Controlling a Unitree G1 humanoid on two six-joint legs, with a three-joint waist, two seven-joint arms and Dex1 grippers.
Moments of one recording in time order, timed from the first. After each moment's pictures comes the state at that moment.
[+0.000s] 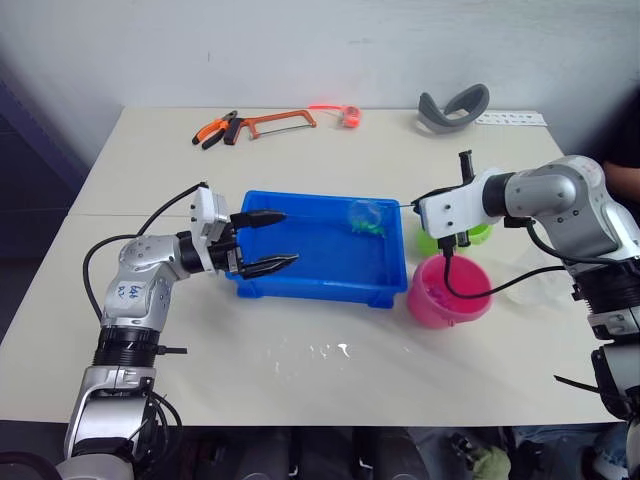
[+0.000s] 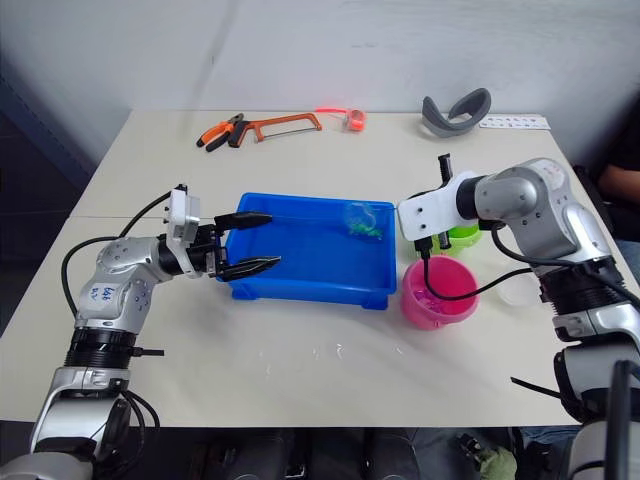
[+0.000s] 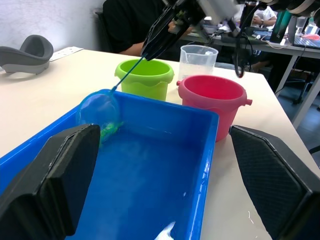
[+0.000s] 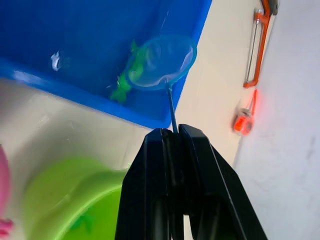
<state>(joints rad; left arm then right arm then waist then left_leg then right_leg) -0.59 0.51 0.07 0.25 -0.44 0.17 -1.17 -0.91 -0.85 0.26 0.22 -0.22 -0.24 1.15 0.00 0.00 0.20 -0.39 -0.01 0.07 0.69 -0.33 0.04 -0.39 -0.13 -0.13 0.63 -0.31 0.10</state>
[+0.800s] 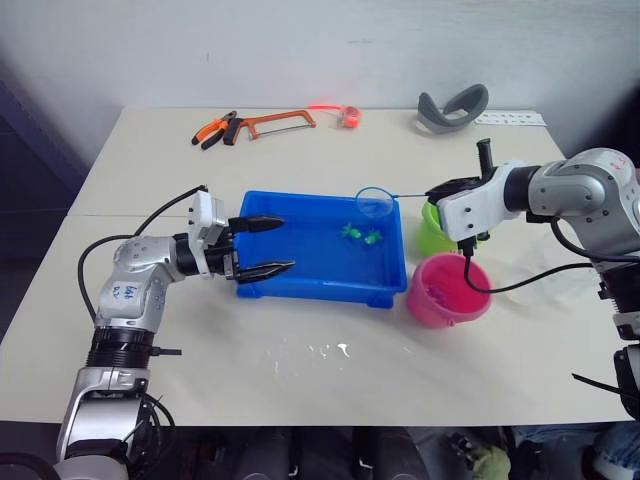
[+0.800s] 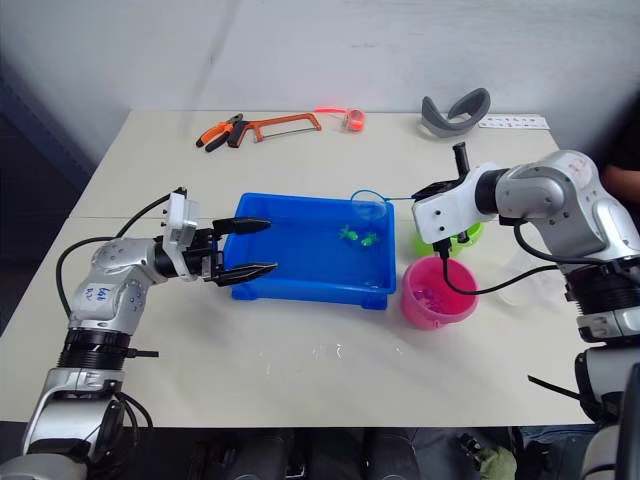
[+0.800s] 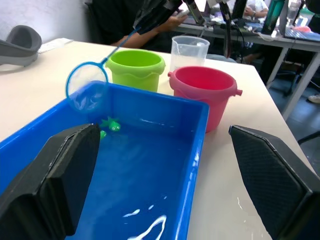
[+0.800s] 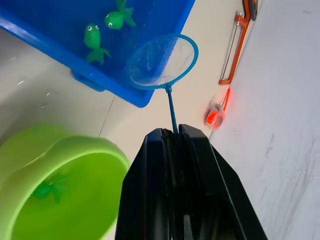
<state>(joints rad) -0.60 0.57 0.06 0.25 -0.44 0.19 -1.24 -0.96 -0.91 0.30 0.32 -0.42 -0.50 1.00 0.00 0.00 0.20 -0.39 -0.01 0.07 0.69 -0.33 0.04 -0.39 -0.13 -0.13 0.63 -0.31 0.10</state>
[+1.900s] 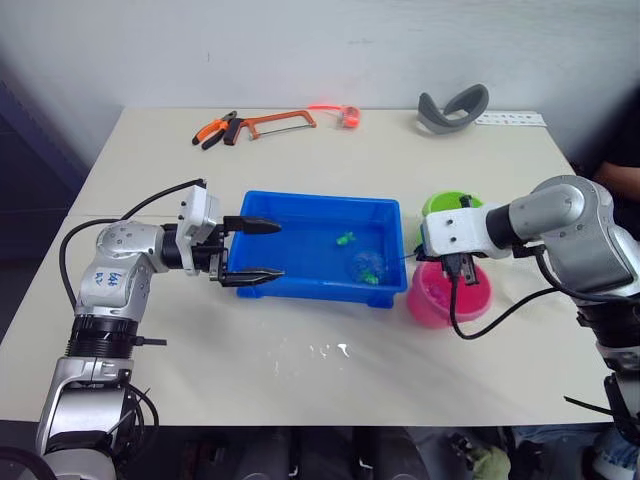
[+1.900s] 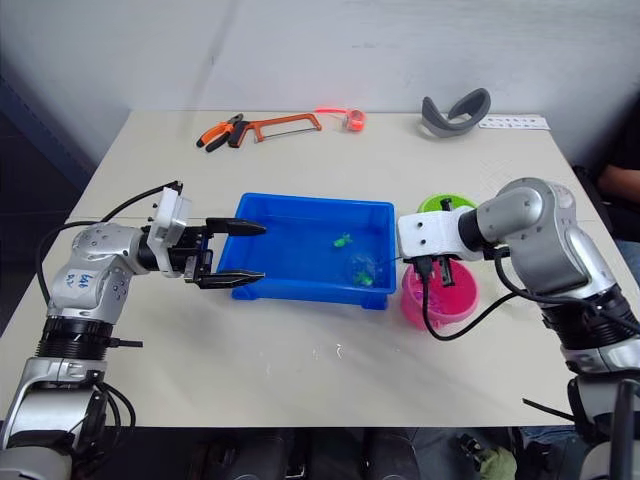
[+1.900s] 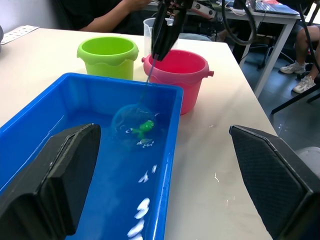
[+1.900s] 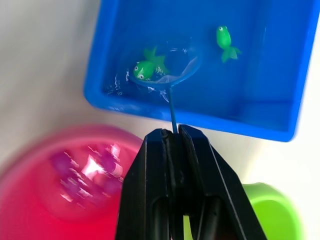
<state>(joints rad) -0.64 0.63 0.03 0.25 -0.43 0.21 -1.35 -0.77 -0.90 0.26 -0.09 -0.09 0.39 1.43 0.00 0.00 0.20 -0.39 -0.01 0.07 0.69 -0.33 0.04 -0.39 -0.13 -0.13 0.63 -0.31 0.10</state>
